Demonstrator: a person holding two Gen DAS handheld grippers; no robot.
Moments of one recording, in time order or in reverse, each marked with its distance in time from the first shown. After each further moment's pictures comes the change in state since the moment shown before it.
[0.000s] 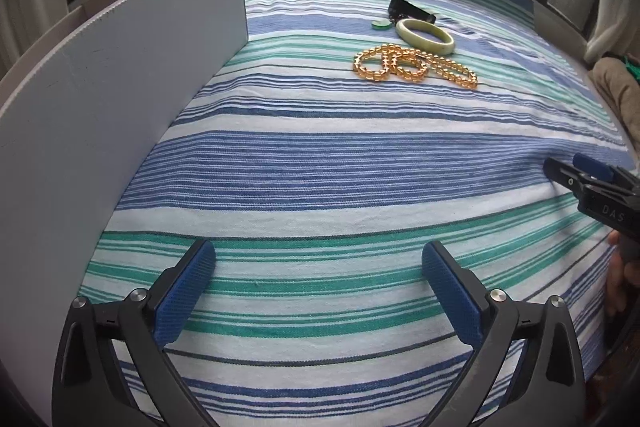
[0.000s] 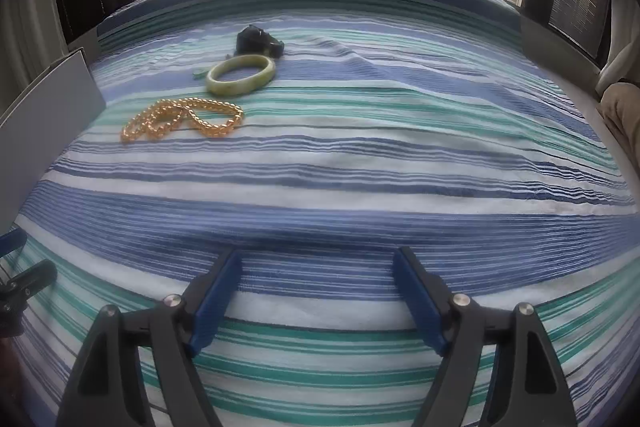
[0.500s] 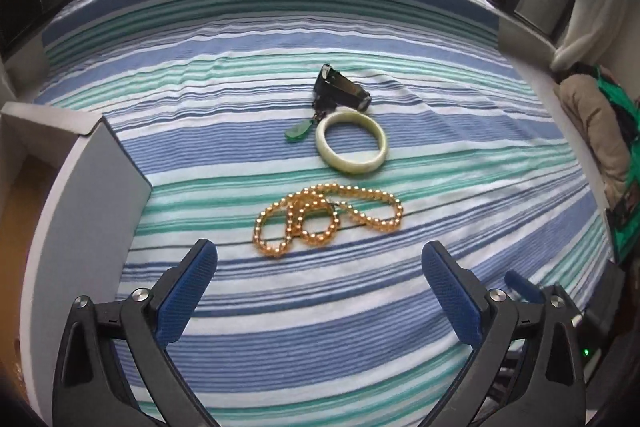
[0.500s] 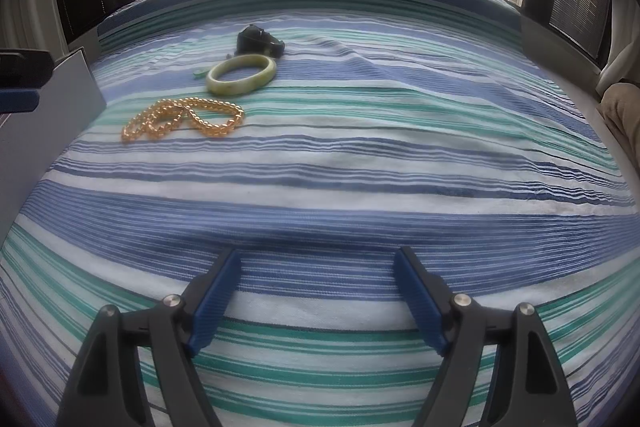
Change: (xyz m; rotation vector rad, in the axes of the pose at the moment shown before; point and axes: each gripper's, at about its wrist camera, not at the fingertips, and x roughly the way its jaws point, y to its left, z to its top) left arm 0.019 -0.069 0.155 0.087 0.023 -0.108; right arm 0.000 0.000 0.000 0.001 0.000 0.001
